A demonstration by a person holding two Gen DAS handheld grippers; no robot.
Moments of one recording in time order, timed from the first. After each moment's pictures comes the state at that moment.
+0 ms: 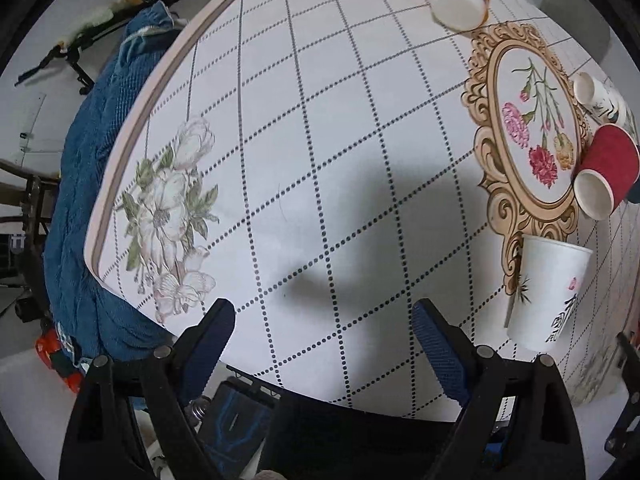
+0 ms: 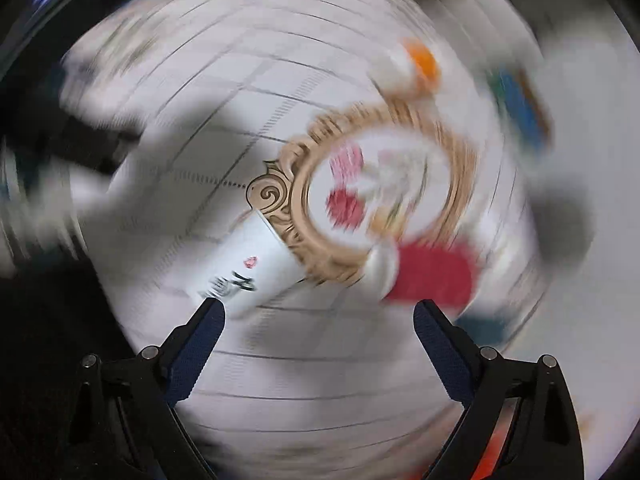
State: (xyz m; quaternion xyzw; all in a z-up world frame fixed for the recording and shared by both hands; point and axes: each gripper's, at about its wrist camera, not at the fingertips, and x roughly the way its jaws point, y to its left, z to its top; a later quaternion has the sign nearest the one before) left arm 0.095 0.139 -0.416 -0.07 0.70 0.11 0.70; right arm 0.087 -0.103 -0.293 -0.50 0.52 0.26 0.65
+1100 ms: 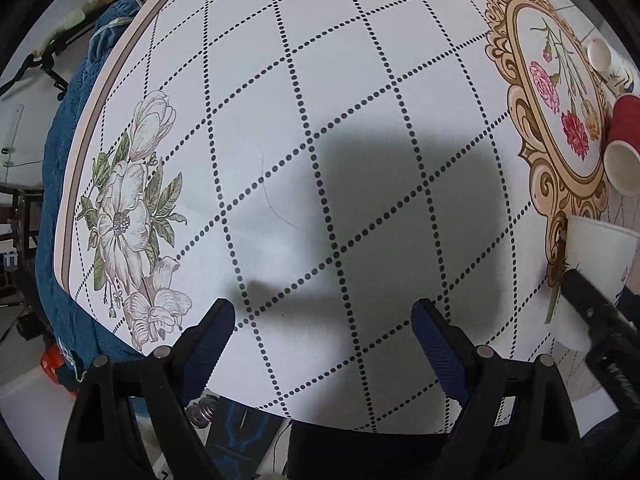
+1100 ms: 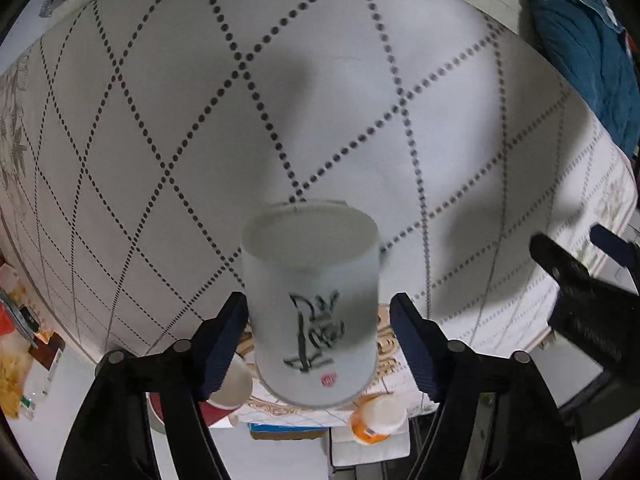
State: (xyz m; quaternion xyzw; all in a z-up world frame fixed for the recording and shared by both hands) left arm 0.113 0.155 -0.479 -0.06 0.73 0.08 0.67; right arm 0.010 -0.153 -0.450 -0.89 -0.02 0.46 0.00
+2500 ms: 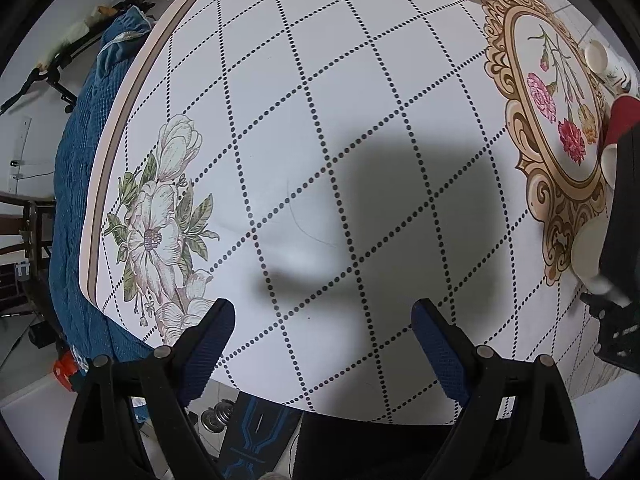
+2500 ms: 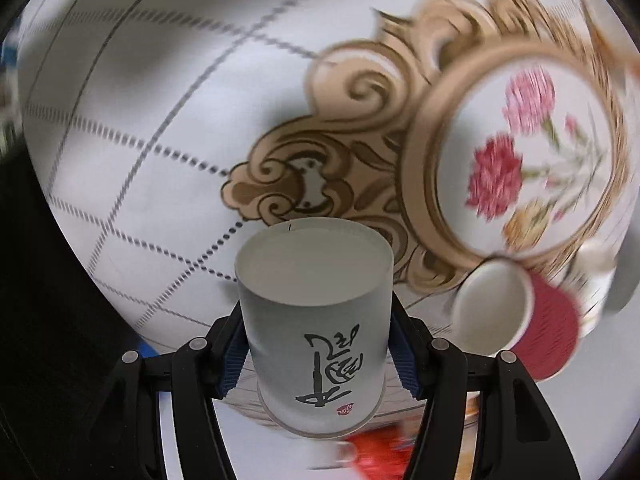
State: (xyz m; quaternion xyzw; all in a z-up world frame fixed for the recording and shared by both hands) left arm 0.121 0.191 -0.458 -0.03 0.73 0.09 0.68; right arm 0.210 -0.064 -0.446 -0.51 0.72 0.25 0.40
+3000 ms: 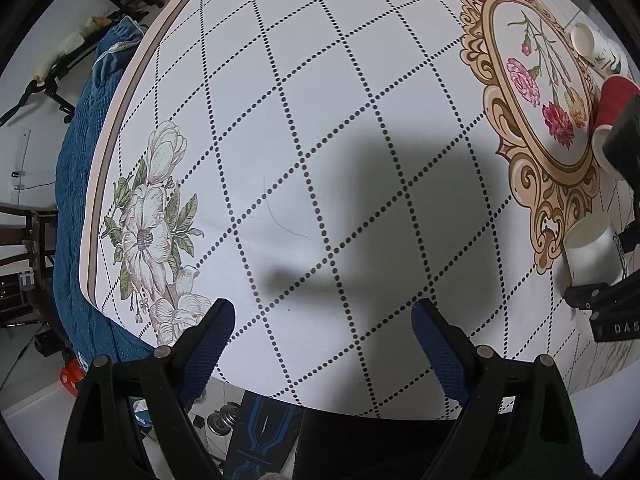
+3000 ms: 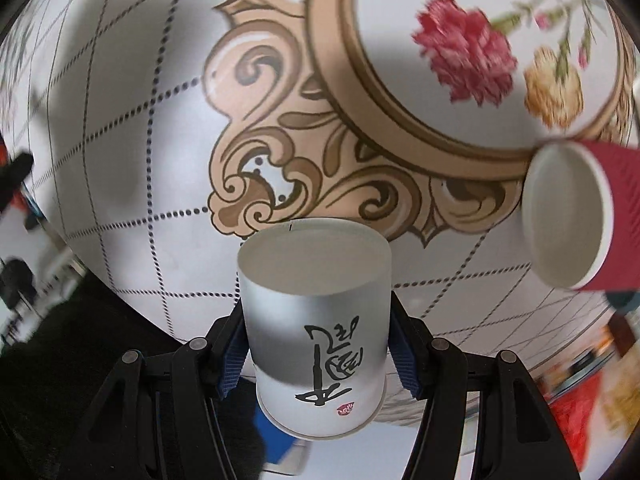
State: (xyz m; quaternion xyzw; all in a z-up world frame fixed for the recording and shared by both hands) left arm 0.120 0.152 -0.451 -0.02 0.73 0.08 0.68; right arm 0.302 -0.120 -0.439 -0.26 0.84 0.18 0.44
